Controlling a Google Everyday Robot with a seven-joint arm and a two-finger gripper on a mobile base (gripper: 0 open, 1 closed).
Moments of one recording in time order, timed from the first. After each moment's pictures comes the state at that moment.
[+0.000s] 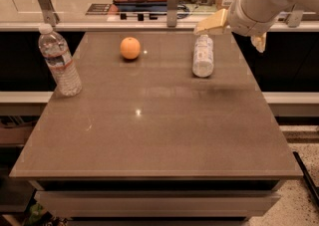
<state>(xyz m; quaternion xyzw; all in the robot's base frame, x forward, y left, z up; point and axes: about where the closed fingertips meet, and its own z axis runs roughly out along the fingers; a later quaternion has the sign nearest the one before) 0.652 -0.198 0.935 0.10 0.95 0.07 0.29</state>
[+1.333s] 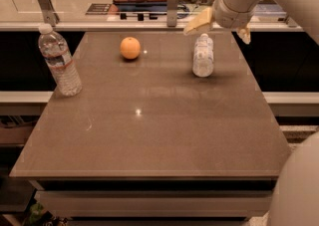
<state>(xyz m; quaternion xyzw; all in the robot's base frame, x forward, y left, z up) 0.699 -0.182 0.919 0.05 0.97 0.05 0.25</state>
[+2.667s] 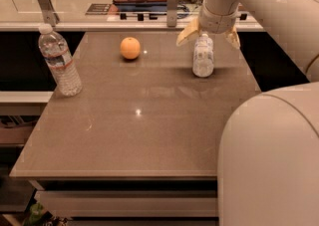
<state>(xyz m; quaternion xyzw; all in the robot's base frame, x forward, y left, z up) 0.715 -0.165 0.881 0.03 0.99 0.00 0.17</state>
